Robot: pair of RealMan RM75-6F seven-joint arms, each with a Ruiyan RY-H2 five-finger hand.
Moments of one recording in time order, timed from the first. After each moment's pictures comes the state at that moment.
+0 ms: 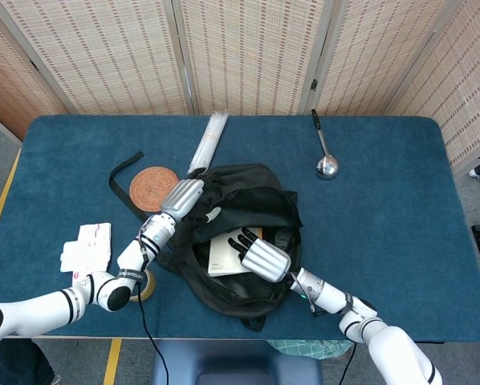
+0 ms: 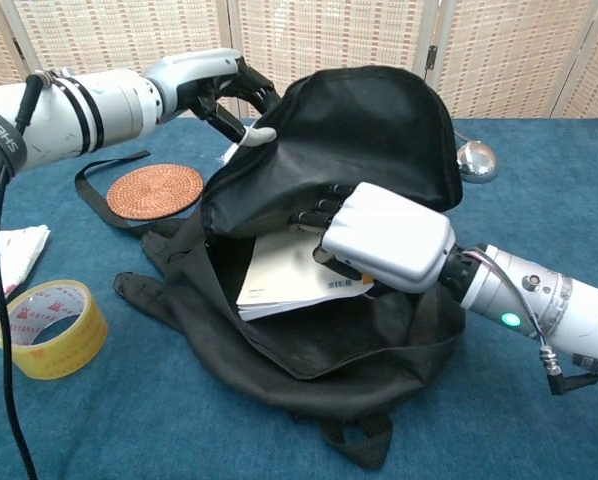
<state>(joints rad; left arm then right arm) -0.98 -1.57 -0.34 -1.29 1.12 0.76 -0.20 0.77 -2.08 -0.05 -0.39 -1.89 1.40 -0.04</state>
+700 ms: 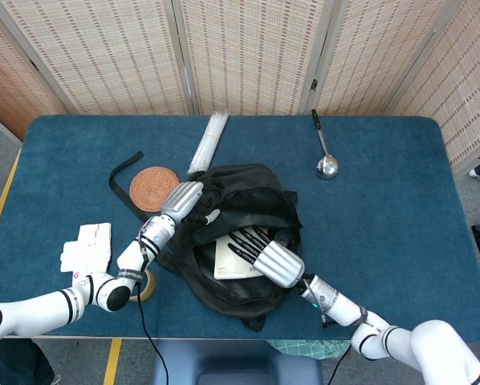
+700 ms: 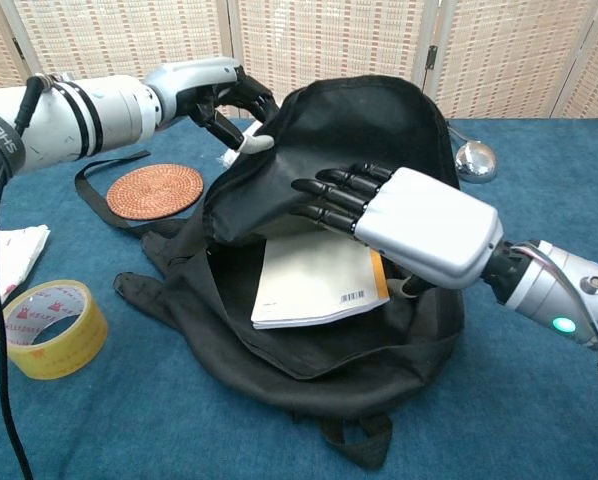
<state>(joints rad) -0.98 -1.56 -0.33 -1.31 1.09 0.74 -0.18 0.70 -1.82 -0.05 -0.91 -1.81 1.33 -0.37</state>
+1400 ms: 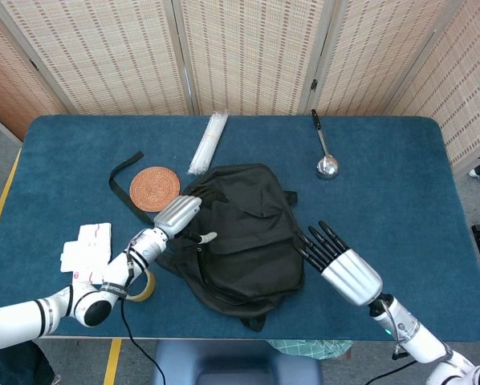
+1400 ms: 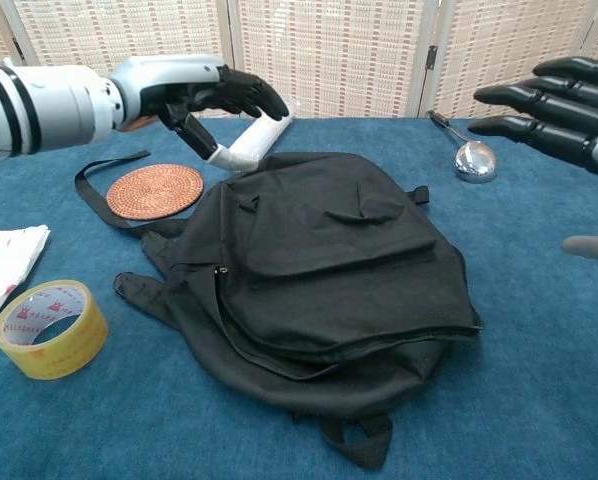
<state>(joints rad) -0.91 -1.39 -0.28 -1.55 1.15 0.76 -0.19 0.48 -1.36 -0.12 -1.38 -1.83 1.54 -0.46</state>
